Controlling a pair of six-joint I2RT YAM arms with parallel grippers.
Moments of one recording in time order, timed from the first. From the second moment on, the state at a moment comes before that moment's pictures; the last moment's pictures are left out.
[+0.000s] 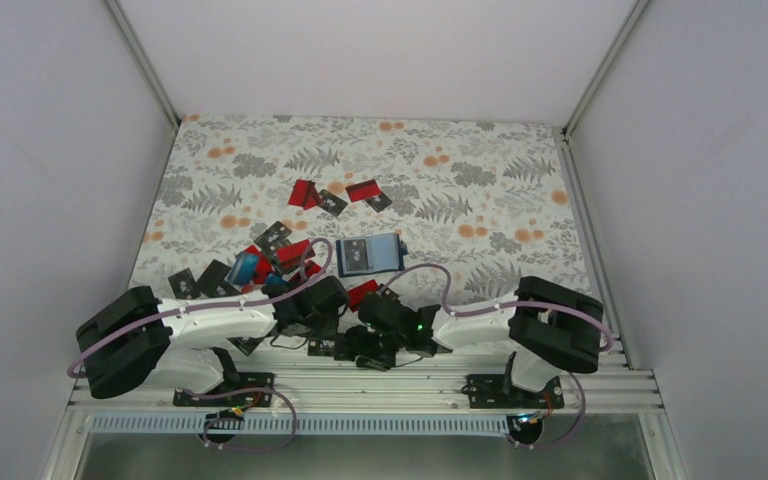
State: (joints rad) left arm -1.03 1.30 0.56 -0.50 -0.12 -1.00; right arm 1.24 1.59 0.60 0.09 -0.36 1.41
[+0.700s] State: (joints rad) left arm -1.03 1.29 0.55 -0.49 -0.12 -1.00; right arm 1.23 1.69 0.49 0.47 -0.36 1.57
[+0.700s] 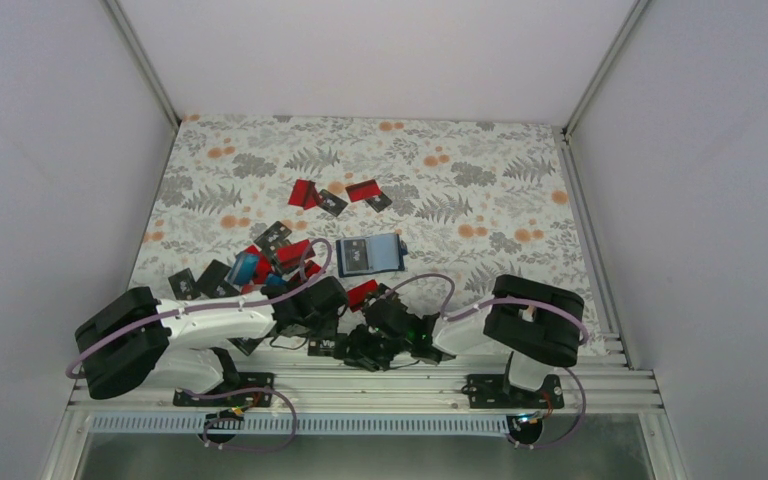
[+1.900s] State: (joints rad) left arm -1.03 1.27 0.54 -0.49 -0.12 -1.00; right arm 1.18 1.71 0.47 0.59 -0.31 1.49
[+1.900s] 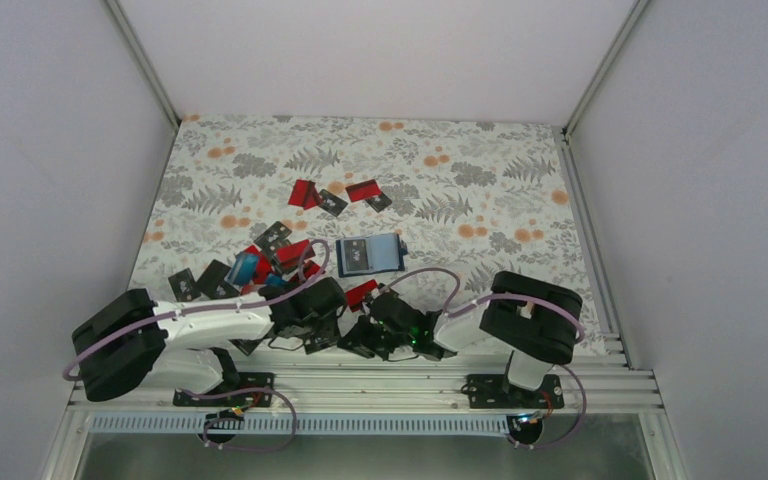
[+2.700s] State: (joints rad) left arm -1.00 1.07 0.76 -0.71 -0.20 -0.91; right arm 1.02 1.24 0.31 0.51 -0.21 1.23
